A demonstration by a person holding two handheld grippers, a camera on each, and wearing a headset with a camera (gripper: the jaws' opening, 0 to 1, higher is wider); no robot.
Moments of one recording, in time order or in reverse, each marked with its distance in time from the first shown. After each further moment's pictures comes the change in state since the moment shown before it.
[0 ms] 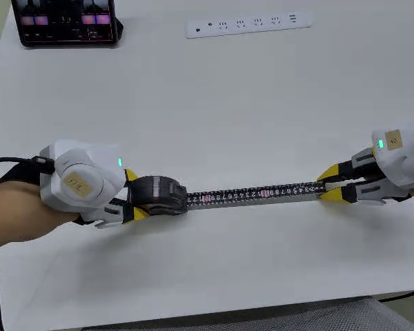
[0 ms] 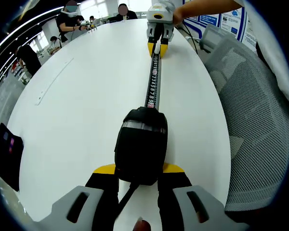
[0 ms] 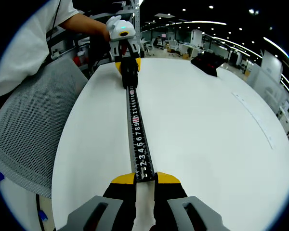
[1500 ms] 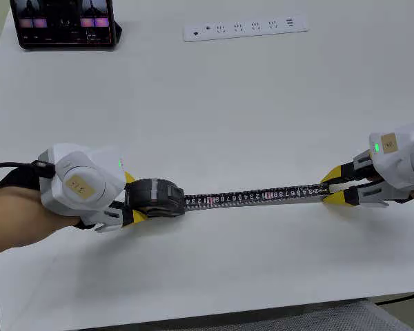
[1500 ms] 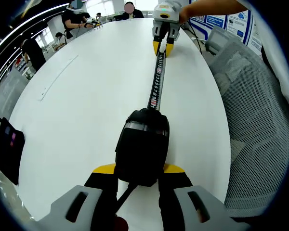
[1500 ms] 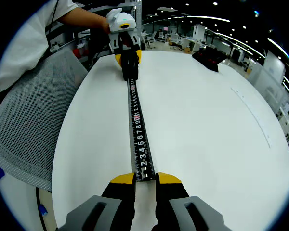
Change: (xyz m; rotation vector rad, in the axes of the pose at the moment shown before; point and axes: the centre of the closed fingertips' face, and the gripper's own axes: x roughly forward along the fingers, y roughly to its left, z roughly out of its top) left arm 0.000 -0.001 0.000 -0.045 0.014 0.028; right arm -0.008 0.000 -0.010 -0.019 0.081 -0.005
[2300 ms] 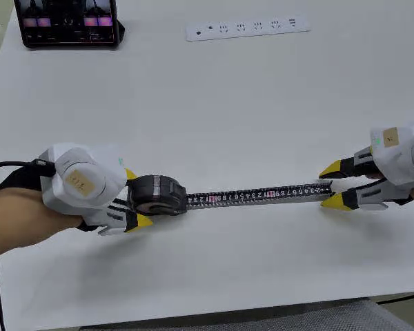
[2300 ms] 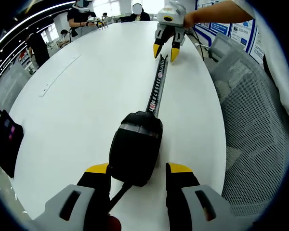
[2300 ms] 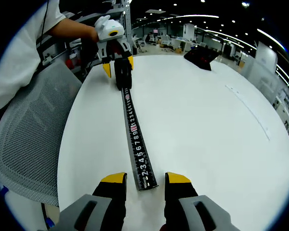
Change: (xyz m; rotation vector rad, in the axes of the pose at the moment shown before) left arm -0.003 -0.004 0.002 -0.065 -0.031 -0.003; right arm -0.003 -0.001 0.016 0.111 -0.054 -0.021
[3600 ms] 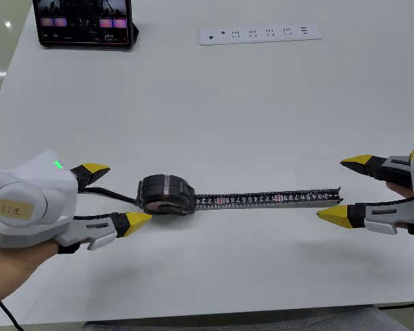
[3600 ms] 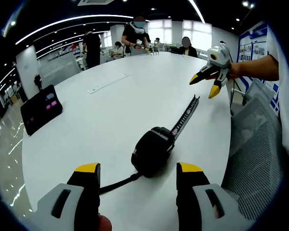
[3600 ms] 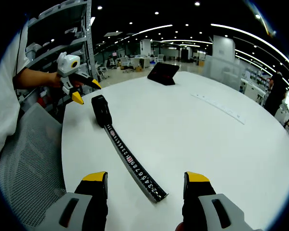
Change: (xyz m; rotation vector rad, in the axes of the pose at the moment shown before) left arm -0.063 0.008 -0.001 -0.352 -0.272 0.297; right arm -0.026 0.011 0.041 0.257 -0.206 -0.243
